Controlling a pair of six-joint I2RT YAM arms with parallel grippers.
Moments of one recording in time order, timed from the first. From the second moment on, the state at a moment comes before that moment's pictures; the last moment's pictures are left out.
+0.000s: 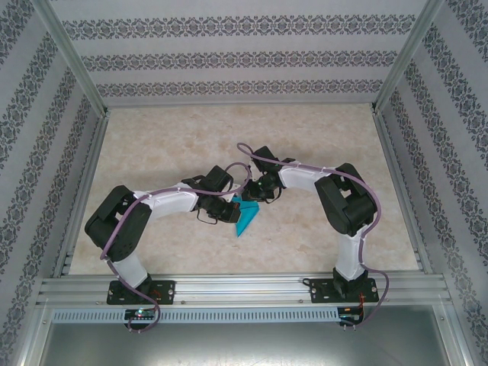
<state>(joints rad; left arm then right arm) -0.64 1.71 0.95 -0.39 0.43 -0.35 0.57 1.96 1.20 -0.44 -0.43 0.49</state>
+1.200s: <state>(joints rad) -0.64 1.70 0.90 -0.37 0.48 -0.39 0.57 1.86 1.05 -0.32 -0.41 0.63</state>
